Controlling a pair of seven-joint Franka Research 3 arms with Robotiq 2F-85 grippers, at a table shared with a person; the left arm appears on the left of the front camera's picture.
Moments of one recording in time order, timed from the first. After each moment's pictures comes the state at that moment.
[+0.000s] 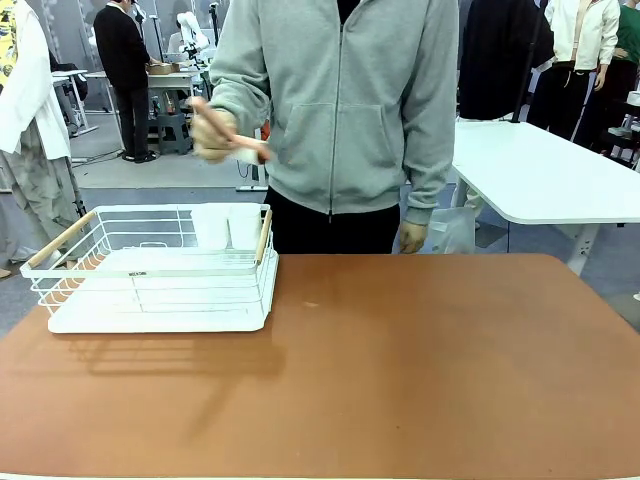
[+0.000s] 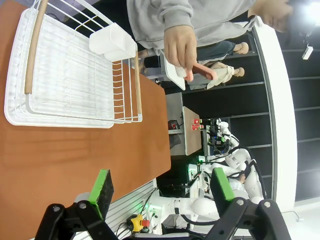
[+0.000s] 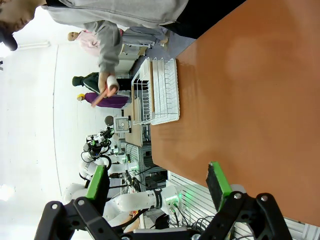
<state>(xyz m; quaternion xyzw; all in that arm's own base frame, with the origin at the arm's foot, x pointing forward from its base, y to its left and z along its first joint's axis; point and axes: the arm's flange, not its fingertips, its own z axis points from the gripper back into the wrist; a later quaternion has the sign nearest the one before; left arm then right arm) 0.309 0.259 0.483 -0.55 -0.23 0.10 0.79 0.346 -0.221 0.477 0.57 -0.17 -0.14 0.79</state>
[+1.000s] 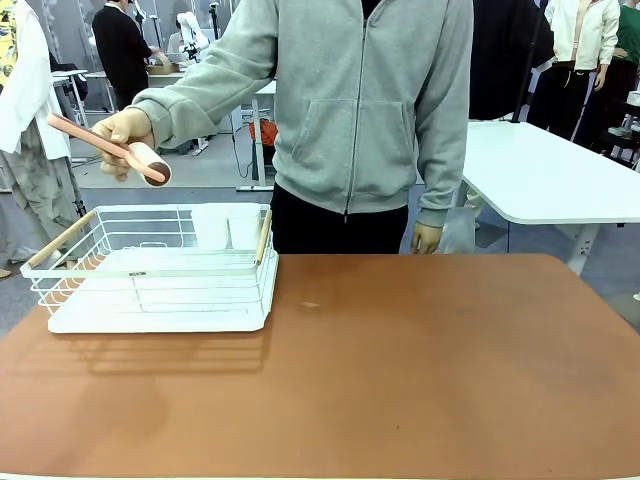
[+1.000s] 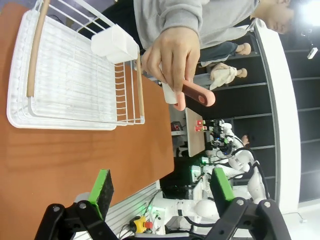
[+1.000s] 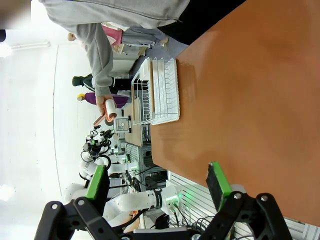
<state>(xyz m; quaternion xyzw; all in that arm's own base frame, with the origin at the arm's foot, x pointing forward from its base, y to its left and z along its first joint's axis) 0.313 0.257 0.488 -0.54 -0.24 0.10 0.80 0.346 -0.221 0.477 0.57 -0.17 -0.14 0.79</state>
